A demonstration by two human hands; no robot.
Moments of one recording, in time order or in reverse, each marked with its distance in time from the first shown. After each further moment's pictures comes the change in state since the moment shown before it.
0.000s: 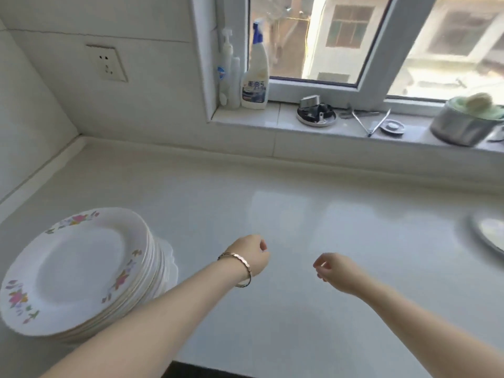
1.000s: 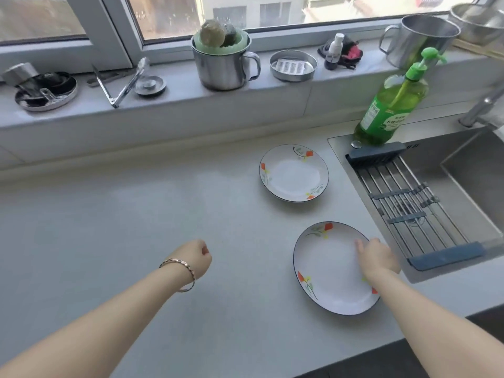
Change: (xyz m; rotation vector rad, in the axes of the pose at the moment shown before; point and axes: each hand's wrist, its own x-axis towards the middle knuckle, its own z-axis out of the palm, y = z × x) left_hand 0.111 0.325 0.265 0.311 -0.233 -0.055; right_hand -0.040 0.528 -0.197 0.036 0.427 0.833
